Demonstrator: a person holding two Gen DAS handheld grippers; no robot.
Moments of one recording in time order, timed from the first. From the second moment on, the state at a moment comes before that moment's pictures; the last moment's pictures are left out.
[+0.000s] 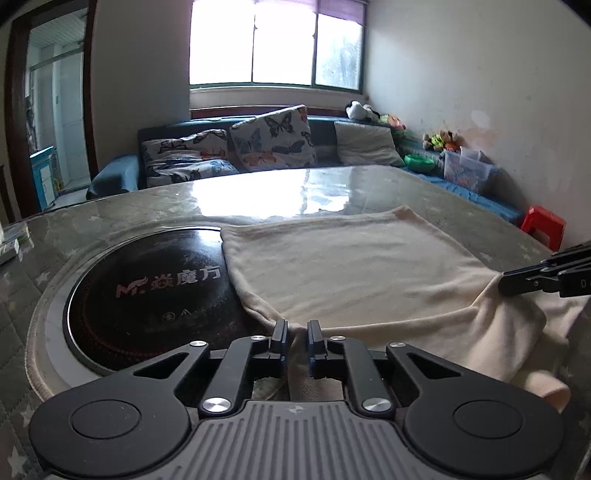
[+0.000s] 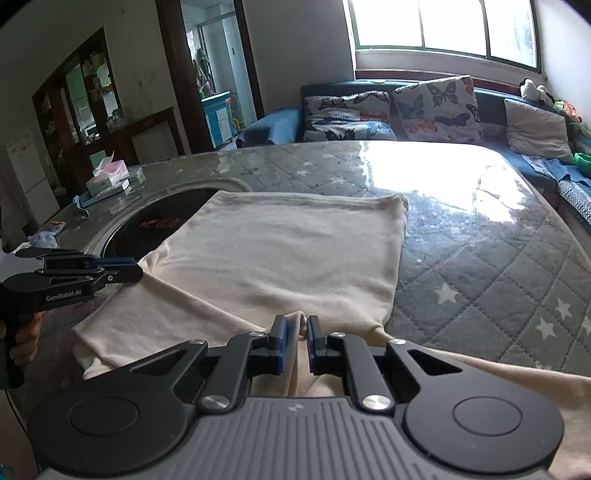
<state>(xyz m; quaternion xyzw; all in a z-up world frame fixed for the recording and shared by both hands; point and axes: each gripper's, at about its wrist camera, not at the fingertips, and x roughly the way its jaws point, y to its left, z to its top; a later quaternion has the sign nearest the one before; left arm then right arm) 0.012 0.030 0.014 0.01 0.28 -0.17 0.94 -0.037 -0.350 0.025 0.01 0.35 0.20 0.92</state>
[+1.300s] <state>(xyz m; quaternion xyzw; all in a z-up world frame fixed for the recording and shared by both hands) -0.025 0.029 0.018 0.03 0.30 -0.20 0.93 -0.074 -0.320 0.026 -0.07 0.33 0.25 0.91</state>
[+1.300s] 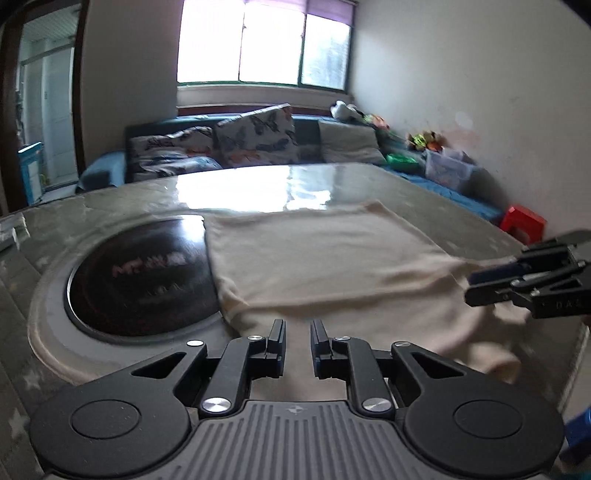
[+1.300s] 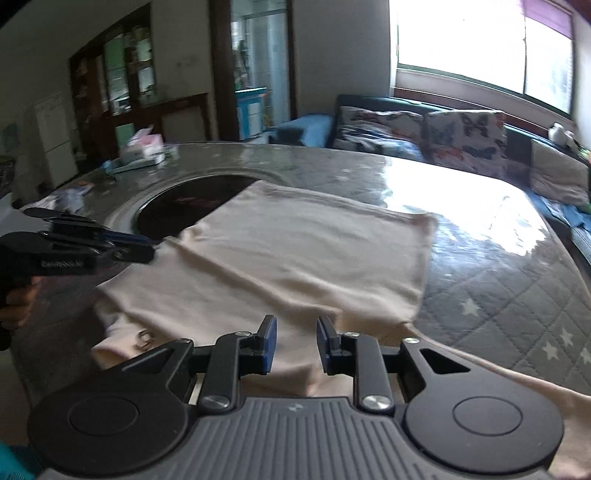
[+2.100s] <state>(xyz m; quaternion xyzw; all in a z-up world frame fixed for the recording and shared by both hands) -0.022 -0.035 0.030 0.04 0.29 -0.26 0.92 -0.107 -0.410 0.018 0.00 0.33 0.10 0.94</state>
